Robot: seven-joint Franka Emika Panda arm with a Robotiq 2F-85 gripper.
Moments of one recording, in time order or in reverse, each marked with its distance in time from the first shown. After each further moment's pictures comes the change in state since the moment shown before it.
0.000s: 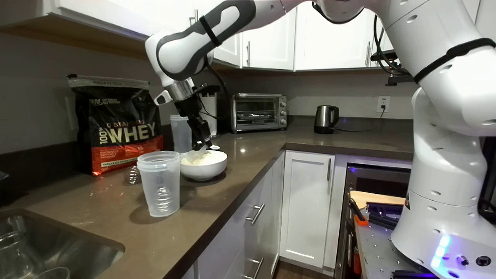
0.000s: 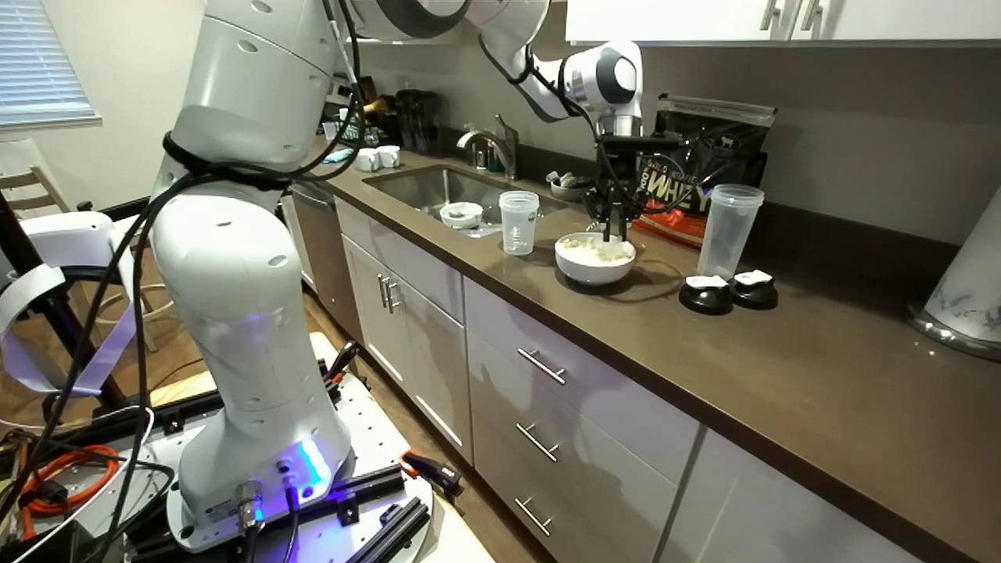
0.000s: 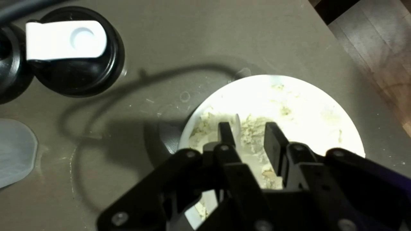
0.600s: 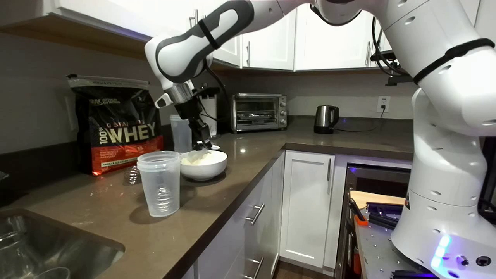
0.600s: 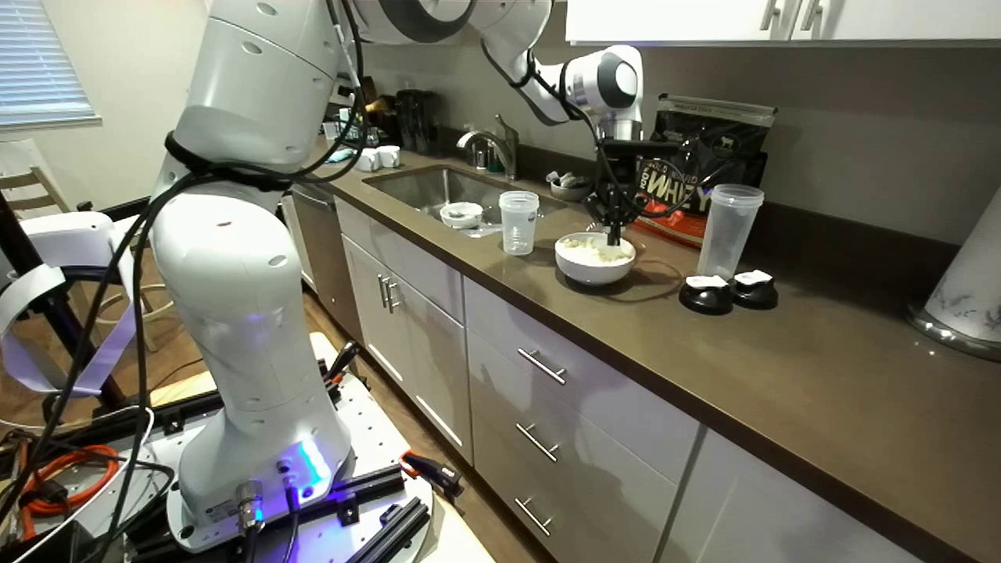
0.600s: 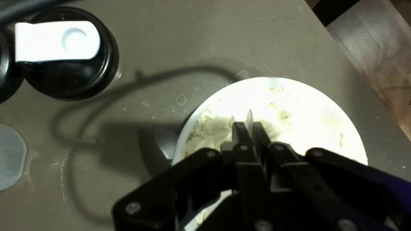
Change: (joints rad) arm -0.001 0.017 0.000 0.010 0.000 -0.015 -0.002
